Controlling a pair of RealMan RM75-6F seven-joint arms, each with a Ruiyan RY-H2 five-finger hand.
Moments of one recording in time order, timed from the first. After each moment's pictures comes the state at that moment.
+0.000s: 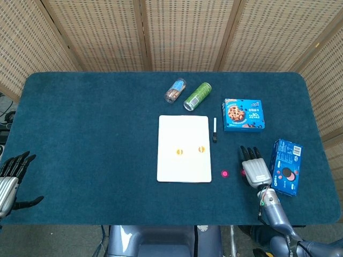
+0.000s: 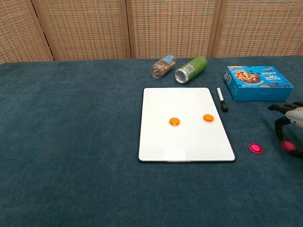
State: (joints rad) left arm -0.08 -0.94 0.02 -1.85 1.50 1.40 0.01; right arm 0.51 -1.50 -0.01 -1.39 -1.07 1.10 -0.54
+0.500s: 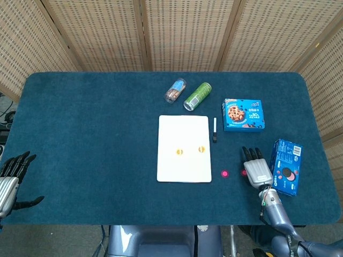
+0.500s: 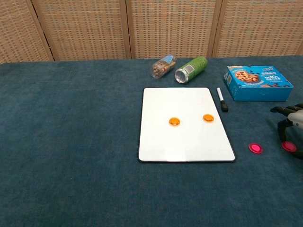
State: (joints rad) left arm -0.08 -0.95 0.02 -1.85 1.50 1.40 0.02; right arm 0.50 -1.50 0.00 -1.35 -1.09 1.07 -0.53
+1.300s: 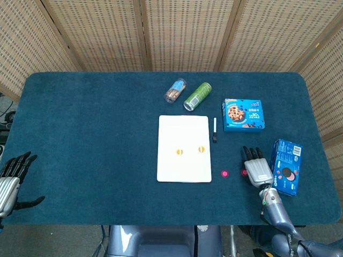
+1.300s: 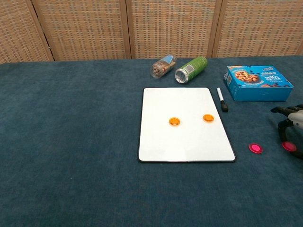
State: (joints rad) left arm -0.08 -0.95 0.02 -1.85 1.49 1.39 0.02; right arm 0.48 -1.51 0.03 -1.31 -1.10 1.03 -0.50
